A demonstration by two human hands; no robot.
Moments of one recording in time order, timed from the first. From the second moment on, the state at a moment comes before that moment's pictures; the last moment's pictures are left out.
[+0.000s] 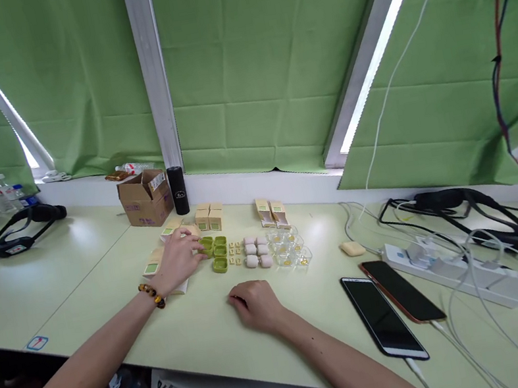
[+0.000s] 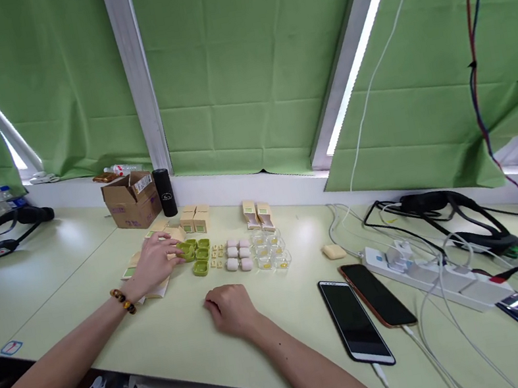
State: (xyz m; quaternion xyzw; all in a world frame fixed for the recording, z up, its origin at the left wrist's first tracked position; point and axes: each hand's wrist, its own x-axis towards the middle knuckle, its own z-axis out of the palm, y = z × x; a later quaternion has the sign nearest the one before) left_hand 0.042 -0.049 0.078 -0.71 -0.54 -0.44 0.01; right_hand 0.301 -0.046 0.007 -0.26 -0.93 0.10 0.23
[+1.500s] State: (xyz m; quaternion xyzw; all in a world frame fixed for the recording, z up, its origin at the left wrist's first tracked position) left_hand 0.060 -0.046 0.092 -0.72 -0.63 -0.22 0.18; right_hand 0.301 -0.047 0.011 -0.27 -0.94 0.11 0.20
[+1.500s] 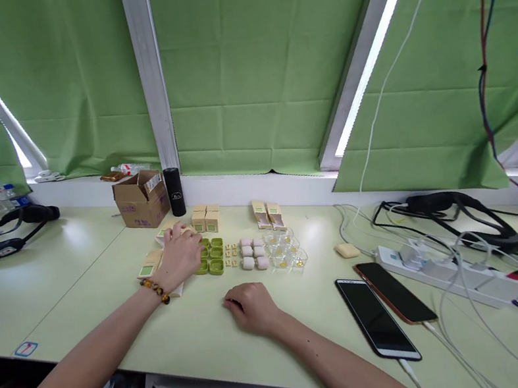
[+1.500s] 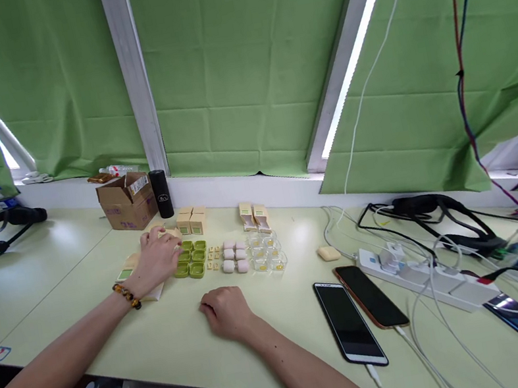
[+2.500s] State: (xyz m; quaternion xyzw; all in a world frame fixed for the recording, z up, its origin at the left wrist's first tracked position) left_hand 0.053 0.107 0.069 -0.75 -0.63 -0.15 0.13; right_hand 0.302 -0.047 0.012 -0.27 -0.94 0.11 0.19
